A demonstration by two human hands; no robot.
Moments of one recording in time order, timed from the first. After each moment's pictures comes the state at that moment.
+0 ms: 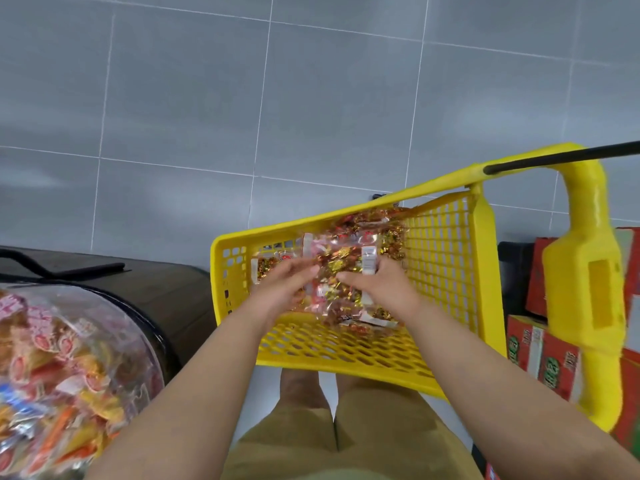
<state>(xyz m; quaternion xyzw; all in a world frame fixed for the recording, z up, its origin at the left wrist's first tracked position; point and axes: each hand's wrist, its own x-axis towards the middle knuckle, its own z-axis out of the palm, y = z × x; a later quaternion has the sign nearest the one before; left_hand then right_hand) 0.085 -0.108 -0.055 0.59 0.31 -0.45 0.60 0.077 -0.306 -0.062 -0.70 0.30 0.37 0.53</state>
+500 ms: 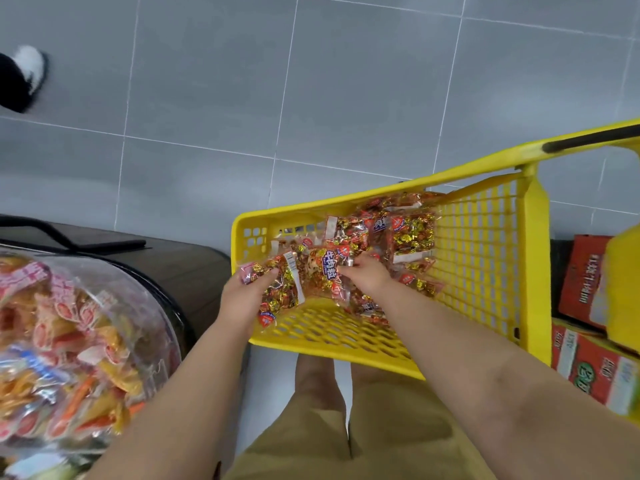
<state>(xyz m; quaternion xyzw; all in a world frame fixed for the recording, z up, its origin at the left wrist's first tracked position) 0.044 -0.042 -0.076 0.60 0.50 -0.25 0.57 0.065 -0.250 -0.154 -0.72 0.27 0.50 0.39</state>
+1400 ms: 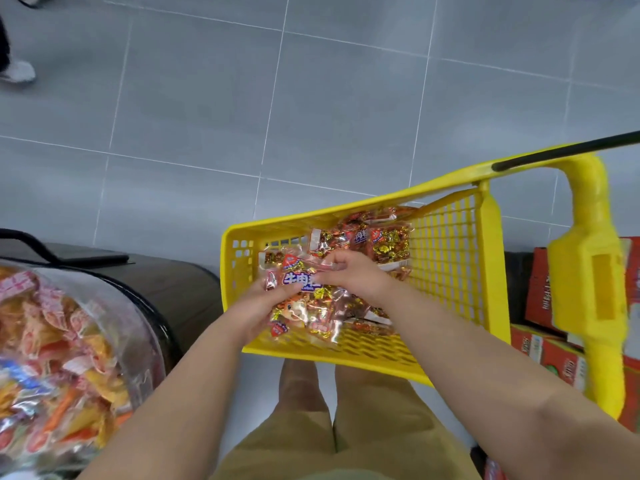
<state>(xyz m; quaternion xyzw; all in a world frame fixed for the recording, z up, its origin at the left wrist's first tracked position) 0.052 -0.066 -0.054 0.53 0.38 -0.44 0.61 0.085 -0.260 -0.069 -0.68 0.17 0.45 0.55</state>
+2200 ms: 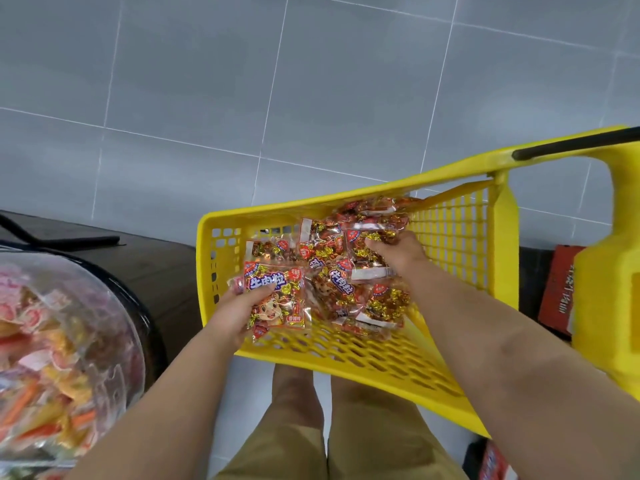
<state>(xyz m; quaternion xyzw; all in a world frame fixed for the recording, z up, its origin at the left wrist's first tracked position) 0.031 -0.075 -0.092 0.55 0.52 -0.34 0.56 0.102 -0.352 -0.173 -0.76 0.39 0.38 0.36</state>
